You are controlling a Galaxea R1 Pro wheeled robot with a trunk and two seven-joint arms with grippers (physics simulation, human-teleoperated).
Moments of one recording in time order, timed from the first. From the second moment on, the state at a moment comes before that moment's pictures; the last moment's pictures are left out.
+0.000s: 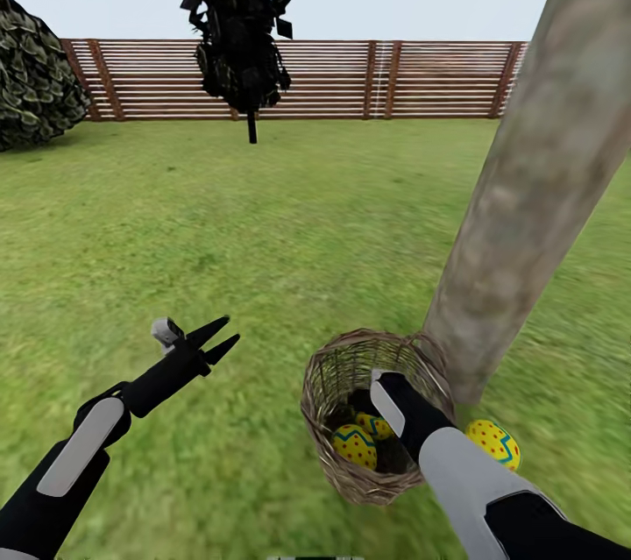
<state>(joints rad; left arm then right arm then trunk) -0.42 0.29 -0.11 -1.28 1.36 0.68 -0.65 -0.82 0.15 0.19 -0.43 -0.42 0.59 -0.31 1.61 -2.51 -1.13</state>
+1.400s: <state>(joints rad) -0.42 0.29 -0.11 -1.27 1.37 0.68 -0.65 -0.82 0.15 0.20 -0.44 -0.41 0.58 -0.23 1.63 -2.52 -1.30</state>
